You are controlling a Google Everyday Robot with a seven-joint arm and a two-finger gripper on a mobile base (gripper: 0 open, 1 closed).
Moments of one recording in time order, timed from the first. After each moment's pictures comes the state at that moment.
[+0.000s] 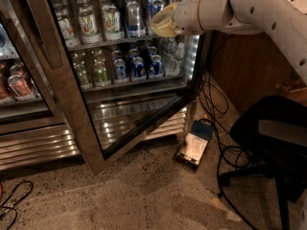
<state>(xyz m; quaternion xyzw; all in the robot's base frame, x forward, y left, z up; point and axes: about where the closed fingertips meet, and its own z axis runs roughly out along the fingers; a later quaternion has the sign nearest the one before) 0.721 -0.017 0.967 -0.58 0.57 0.12 0.56</state>
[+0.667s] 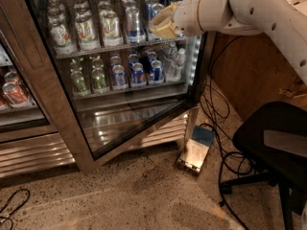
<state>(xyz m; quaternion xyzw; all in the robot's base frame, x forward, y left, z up) 0.721 -0.016 0.967 -0.58 0.58 0.12 0.56</state>
